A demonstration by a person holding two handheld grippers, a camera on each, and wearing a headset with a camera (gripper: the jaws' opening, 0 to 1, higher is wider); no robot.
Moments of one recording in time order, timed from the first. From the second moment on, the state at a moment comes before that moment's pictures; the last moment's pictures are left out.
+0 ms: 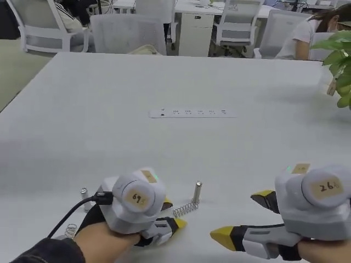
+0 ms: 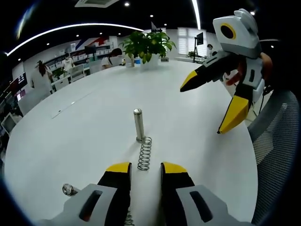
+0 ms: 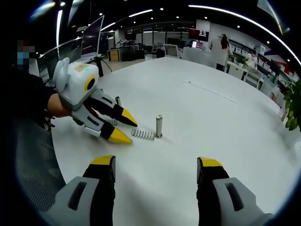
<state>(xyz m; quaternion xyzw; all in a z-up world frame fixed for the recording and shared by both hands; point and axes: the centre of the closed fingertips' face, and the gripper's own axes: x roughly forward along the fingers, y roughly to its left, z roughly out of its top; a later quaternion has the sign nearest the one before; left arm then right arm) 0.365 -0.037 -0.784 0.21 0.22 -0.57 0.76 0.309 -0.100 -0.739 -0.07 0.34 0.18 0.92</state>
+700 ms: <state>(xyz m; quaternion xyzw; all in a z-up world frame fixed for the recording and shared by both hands) 0.361 -0.042 -0.788 0.23 0.21 -0.58 0.76 0.308 -0.096 -0.739 -0.07 0.34 0.19 0.92</state>
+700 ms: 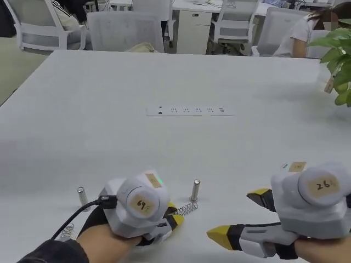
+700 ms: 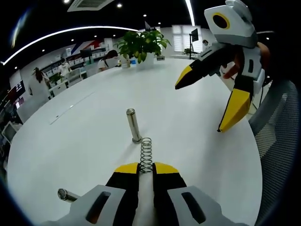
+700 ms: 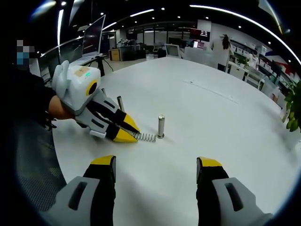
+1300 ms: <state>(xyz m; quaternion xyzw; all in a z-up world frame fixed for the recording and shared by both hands) 0.342 -0.017 -0.772 0.23 0.21 -0.59 0.74 0.308 -0.086 -0.733 -0.08 0.33 0.20 0.92</state>
